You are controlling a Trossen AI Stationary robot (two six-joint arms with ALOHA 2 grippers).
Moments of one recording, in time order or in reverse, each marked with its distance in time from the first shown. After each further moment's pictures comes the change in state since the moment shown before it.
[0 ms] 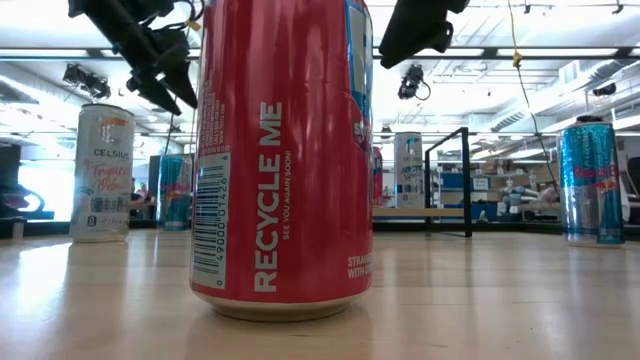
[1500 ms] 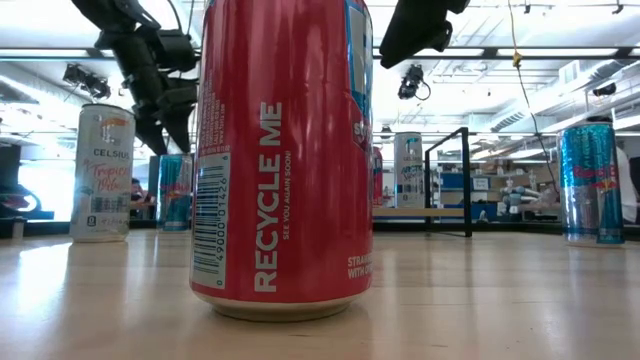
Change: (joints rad) left arm 0.061 0.248 0.000 -0.148 0.079 -0.073; right arm 0.005 0.002 0.000 0.000 0.008 -0.025
